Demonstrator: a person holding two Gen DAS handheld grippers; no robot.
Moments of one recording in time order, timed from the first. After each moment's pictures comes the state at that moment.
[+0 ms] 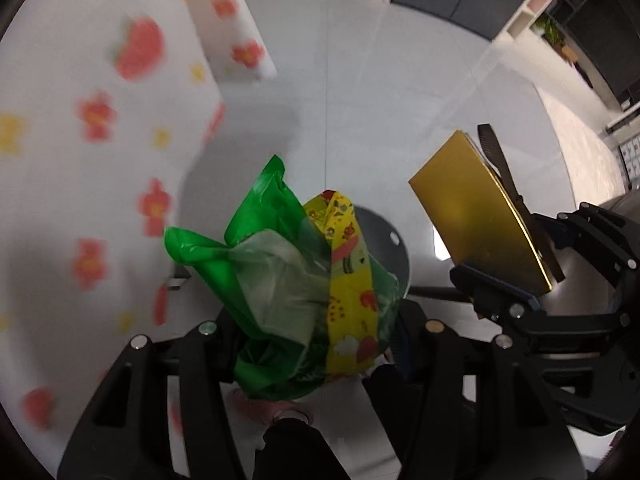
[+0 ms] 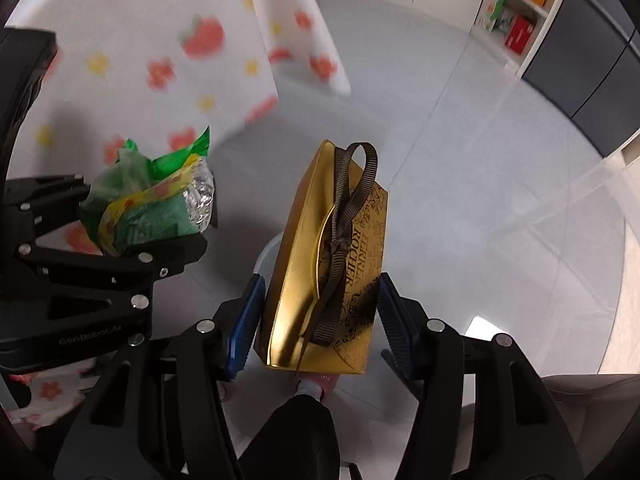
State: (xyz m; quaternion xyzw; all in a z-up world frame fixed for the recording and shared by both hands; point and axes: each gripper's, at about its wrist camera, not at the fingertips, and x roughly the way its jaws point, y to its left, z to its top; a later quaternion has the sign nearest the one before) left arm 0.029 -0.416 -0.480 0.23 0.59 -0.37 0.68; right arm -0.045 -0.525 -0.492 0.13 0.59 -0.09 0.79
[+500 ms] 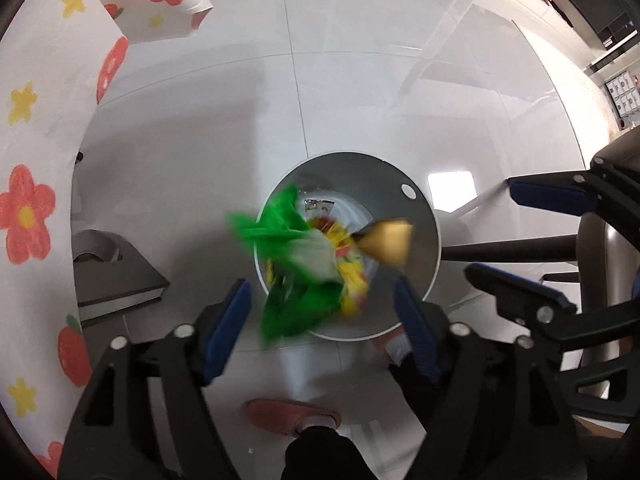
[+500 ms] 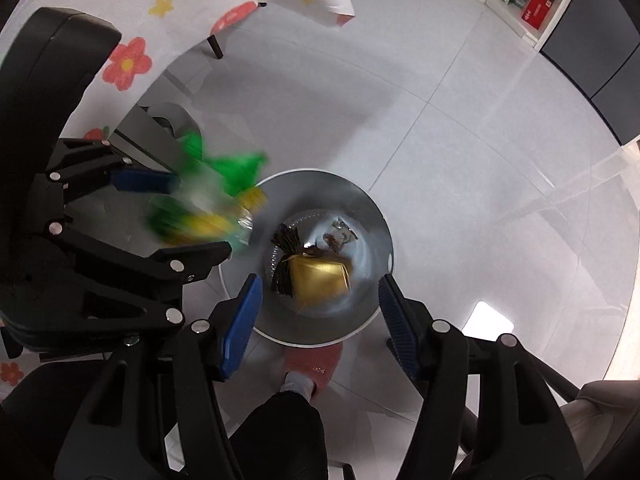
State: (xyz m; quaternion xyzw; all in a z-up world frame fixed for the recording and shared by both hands) left arm 0.036 -0.446 -0.589 0.30 0.59 -0.41 0.63; right arm -0.056 -0.517 -0.579 0.13 0.62 -0.08 0.77
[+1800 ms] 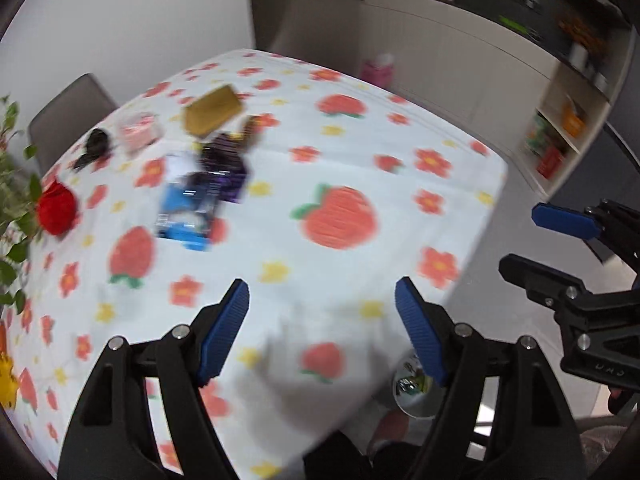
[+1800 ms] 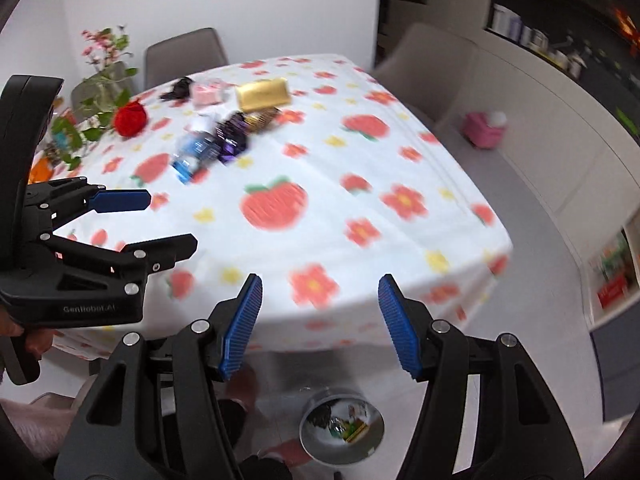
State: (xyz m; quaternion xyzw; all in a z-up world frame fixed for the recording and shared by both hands) left arm 0.097 -0.184 -0.181 0.03 0.47 -0.05 0.88; right arm 0.109 -0.361 -0.190 -0.08 0.42 0.22 0.88
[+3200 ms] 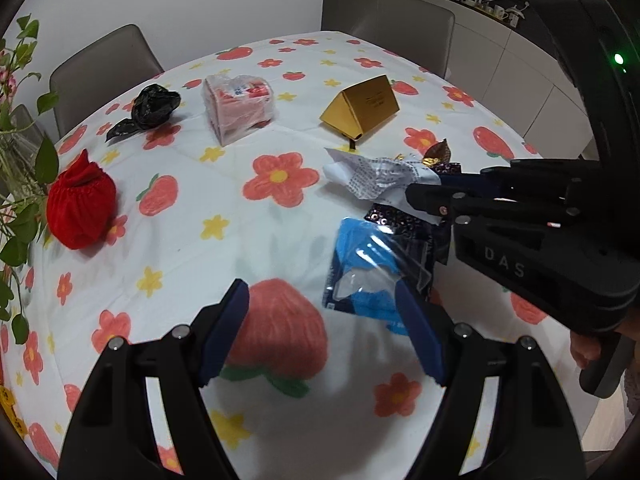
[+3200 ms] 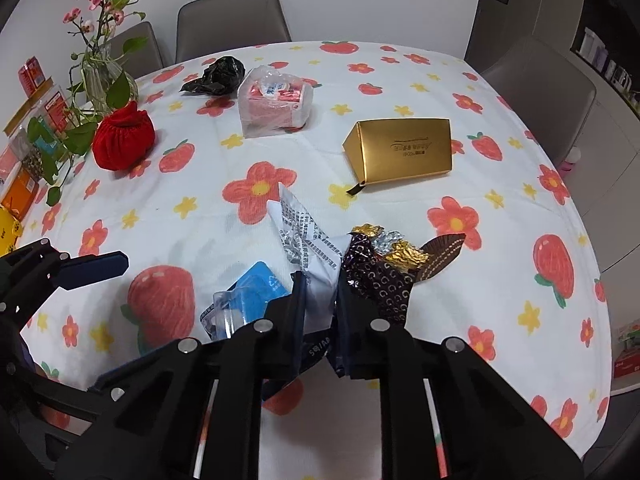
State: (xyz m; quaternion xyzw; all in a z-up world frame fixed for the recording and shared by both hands) left arm 0.195 -0.016 -0.210 -0.02 0.48 -0.02 0.87; right arm 0.280 -0.136 -0.228 -0.13 0.46 0.28 0.83
